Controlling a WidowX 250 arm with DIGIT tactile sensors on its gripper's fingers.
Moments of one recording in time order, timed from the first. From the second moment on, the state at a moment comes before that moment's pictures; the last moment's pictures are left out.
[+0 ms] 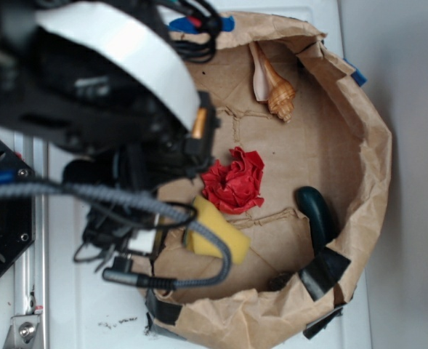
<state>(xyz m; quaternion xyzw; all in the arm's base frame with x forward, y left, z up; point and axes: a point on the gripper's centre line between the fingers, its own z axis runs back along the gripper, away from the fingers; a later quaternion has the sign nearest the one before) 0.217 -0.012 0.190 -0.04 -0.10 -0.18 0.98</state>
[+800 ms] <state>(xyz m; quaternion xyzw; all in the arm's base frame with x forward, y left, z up) 0.242 -0.008 0.190 -0.08 -0.12 -0.29 0.95</state>
